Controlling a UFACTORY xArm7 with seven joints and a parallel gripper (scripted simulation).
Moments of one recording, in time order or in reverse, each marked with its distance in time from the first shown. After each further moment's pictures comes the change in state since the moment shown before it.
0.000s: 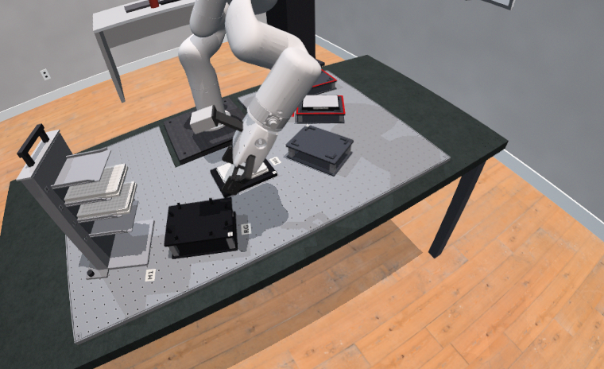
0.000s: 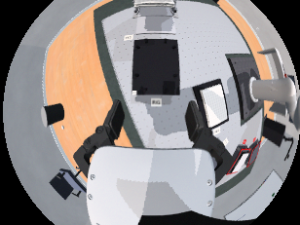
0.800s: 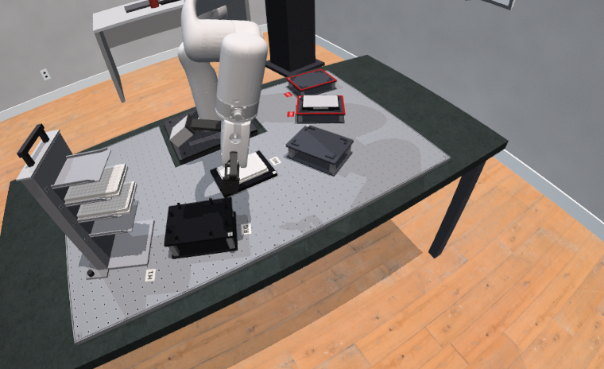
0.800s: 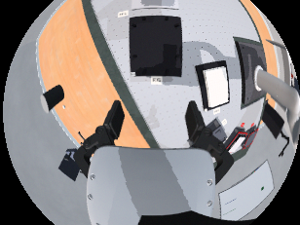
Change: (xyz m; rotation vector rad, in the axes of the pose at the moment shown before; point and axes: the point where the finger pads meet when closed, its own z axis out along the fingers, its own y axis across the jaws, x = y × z) arm 0.001 0.000 0.000 0.002 -0.363 0.002
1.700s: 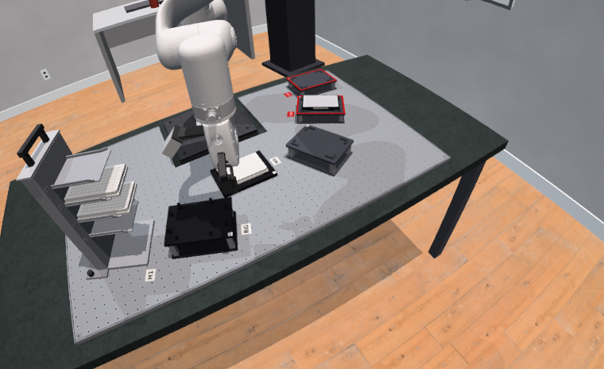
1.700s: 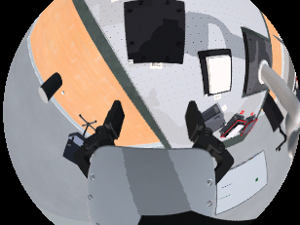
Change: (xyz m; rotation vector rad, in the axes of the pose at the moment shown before) arm 0.000 0.000 0.000 -0.002 -0.254 -0.002
